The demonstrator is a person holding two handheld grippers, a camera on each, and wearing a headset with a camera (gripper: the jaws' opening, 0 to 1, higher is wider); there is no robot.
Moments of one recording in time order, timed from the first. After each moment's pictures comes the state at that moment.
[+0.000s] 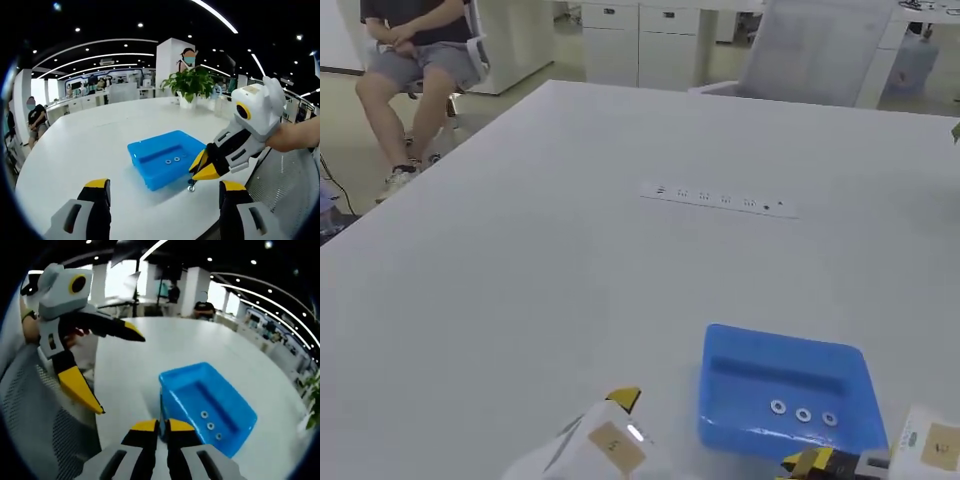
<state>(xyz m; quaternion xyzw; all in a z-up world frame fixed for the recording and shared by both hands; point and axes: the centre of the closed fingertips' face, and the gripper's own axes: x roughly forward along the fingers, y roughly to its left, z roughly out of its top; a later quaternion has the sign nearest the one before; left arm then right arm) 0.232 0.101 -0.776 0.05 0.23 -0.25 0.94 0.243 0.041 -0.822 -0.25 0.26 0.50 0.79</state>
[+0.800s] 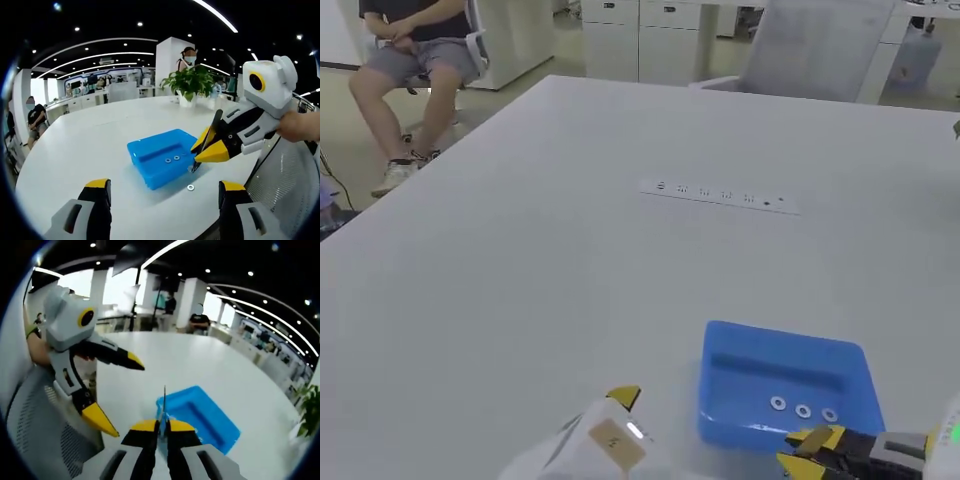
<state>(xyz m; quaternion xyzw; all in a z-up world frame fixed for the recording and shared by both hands) 0.231 0.100 -0.779 0.05 0.23 -0.26 0.94 0.242 0.048 -0.769 -0.24 0.21 0.49 0.81</state>
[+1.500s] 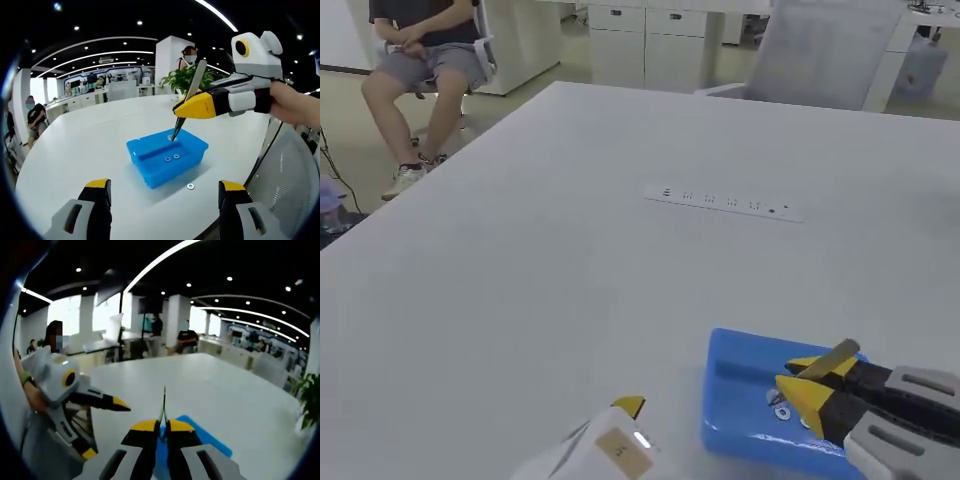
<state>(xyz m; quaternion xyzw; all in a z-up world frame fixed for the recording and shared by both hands) 0.230 0.101 -0.781 0.05 0.24 -0.26 0.94 0.281 0.062 -0.714 -0.13 0.17 0.48 0.85</state>
